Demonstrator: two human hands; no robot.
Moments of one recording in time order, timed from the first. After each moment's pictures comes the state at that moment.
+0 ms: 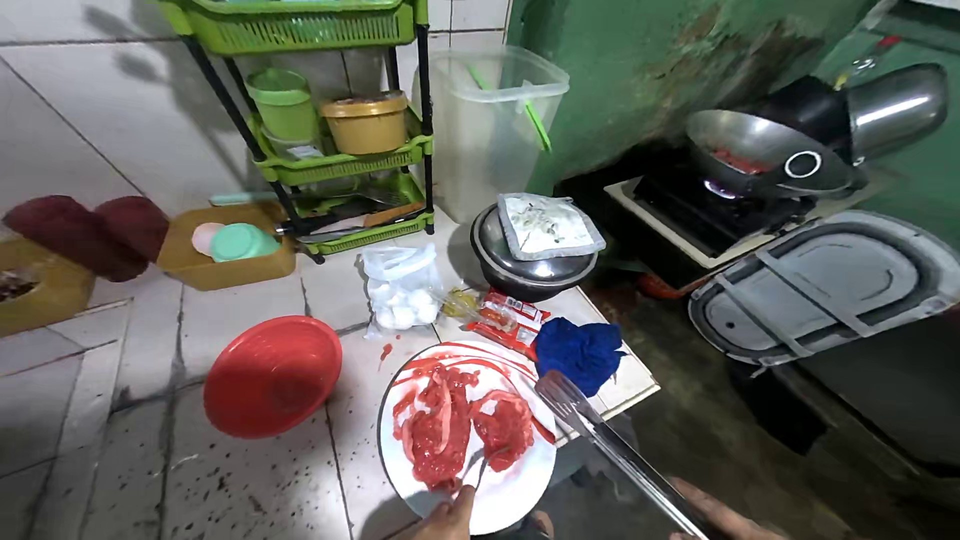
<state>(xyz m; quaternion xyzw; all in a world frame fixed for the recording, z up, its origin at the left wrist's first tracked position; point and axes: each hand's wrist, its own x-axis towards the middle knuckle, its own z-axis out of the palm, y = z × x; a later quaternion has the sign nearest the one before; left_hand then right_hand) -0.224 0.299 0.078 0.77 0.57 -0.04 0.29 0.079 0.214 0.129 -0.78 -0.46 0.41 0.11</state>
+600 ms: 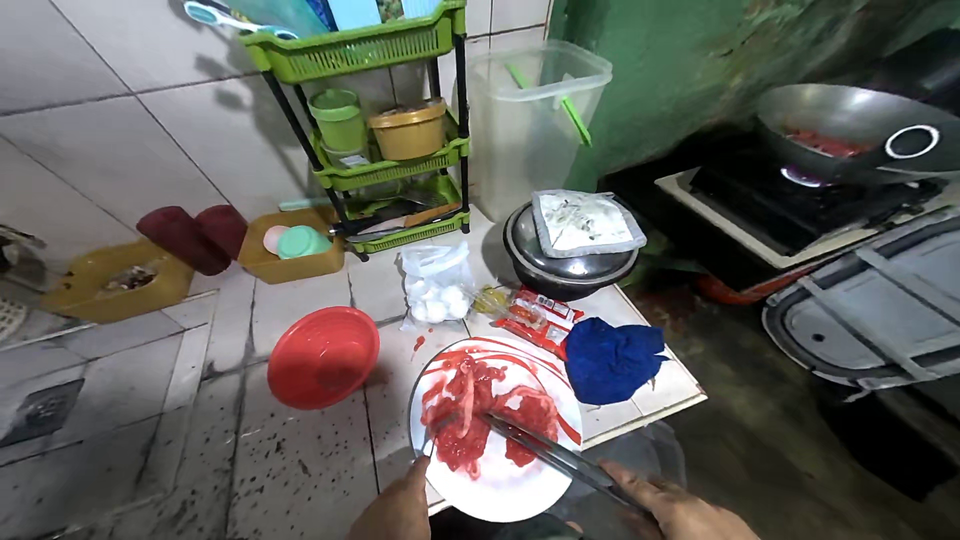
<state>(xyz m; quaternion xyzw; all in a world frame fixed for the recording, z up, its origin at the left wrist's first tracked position) -0.258 0.314 0.093 0.65 0.71 -0.08 0.27 0.038 0.261 0.108 -0.72 -0.62 0.31 -0.08</state>
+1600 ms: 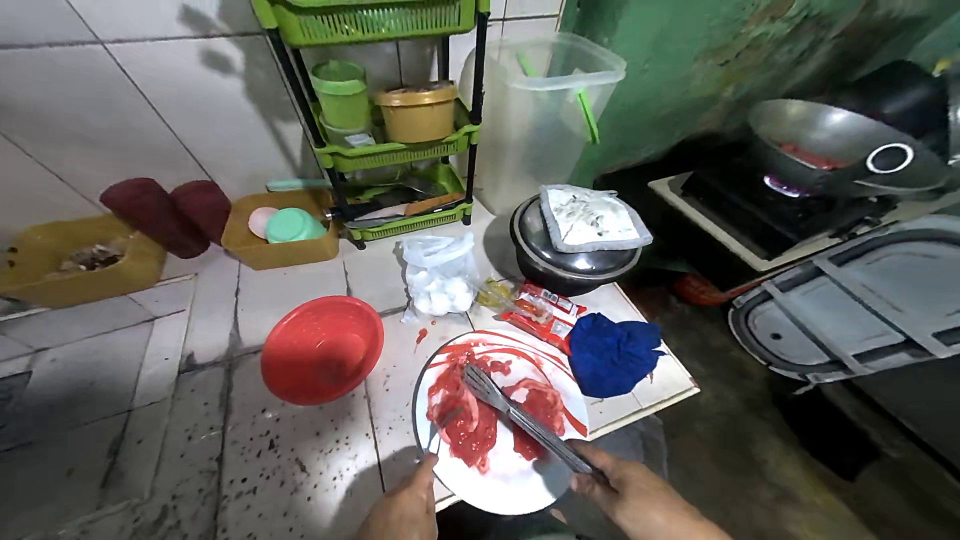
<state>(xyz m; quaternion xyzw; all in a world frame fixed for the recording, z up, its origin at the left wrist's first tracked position) -0.279 0.316 0.082 0.65 0.67 -0.03 0.35 -0.002 0.301 0.092 -0.70 -0.53 0.47 -0.04</state>
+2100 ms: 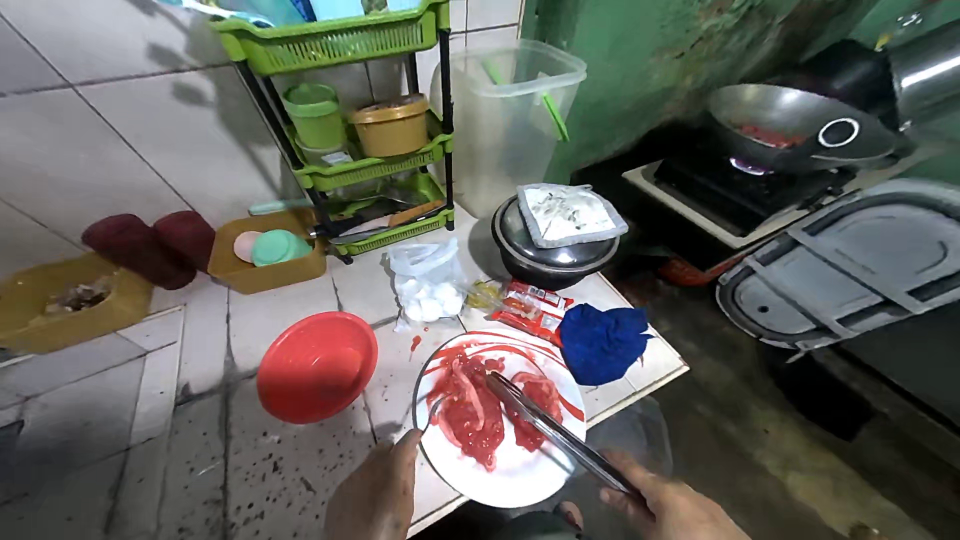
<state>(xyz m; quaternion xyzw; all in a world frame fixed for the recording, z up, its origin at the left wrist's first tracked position) -0.306 0.345 0.098 0.76 0.62 0.02 0.21 -0.007 0.256 0.113 -0.77 -0.51 0.39 -0.06</state>
